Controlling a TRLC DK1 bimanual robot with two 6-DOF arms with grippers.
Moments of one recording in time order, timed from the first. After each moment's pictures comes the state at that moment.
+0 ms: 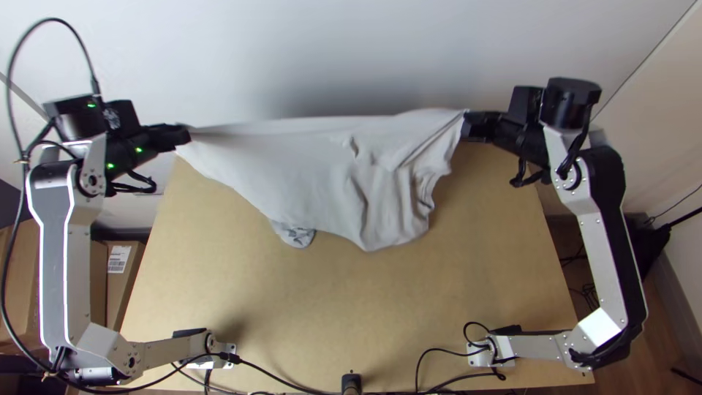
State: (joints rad) left arm 0.15 1.35 1.83 -0.88 0.17 -0.10; right arm 0.22 1.45 1.88 -0.77 -0.19 0.23
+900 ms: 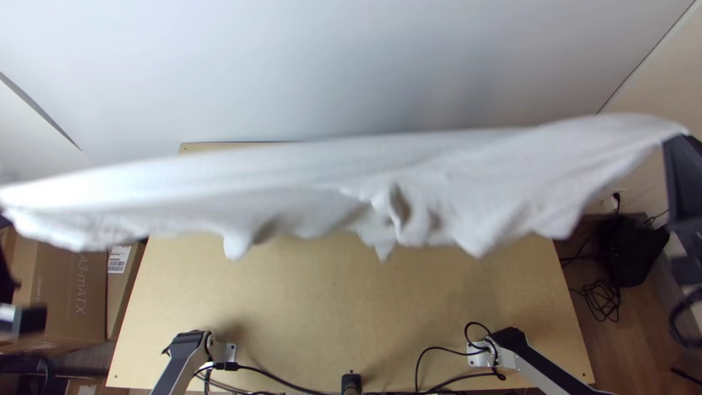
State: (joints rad) left arm 0.15 0.74 1.99 -0.83 0.12 -0.08; right arm 0.33 0.97 2.13 -0.84 -0.11 0.17
